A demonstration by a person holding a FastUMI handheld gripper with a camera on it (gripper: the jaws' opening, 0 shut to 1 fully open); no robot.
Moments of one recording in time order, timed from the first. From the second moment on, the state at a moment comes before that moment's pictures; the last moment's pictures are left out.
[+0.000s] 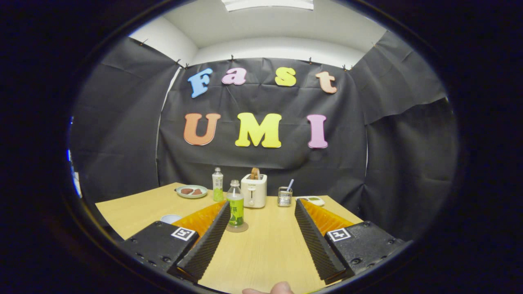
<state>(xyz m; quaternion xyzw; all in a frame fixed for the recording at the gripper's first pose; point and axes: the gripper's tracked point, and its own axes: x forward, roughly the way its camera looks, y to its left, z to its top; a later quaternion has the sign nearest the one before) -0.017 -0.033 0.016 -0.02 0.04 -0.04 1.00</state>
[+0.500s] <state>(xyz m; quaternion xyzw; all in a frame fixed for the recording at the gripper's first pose) -0.035 -0.012 0.005 -0.03 0.04 -0.04 1.00</state>
